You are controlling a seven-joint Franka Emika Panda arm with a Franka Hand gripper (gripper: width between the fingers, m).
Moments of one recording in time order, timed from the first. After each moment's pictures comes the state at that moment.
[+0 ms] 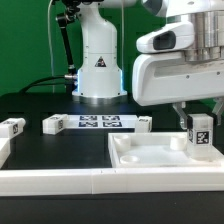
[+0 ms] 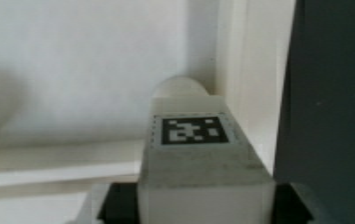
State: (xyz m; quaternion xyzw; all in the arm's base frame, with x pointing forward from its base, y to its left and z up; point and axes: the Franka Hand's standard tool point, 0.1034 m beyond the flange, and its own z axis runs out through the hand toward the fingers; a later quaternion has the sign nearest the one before) arm 0.622 0.115 0.083 -1.00 0.06 -0.03 0.06
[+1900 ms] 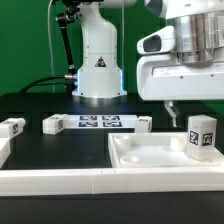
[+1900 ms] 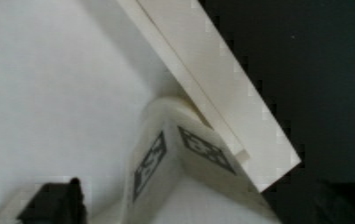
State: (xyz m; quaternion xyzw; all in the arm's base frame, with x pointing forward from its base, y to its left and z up) arm 0.621 0.122 0.082 -0.96 0.29 -0.01 0.07
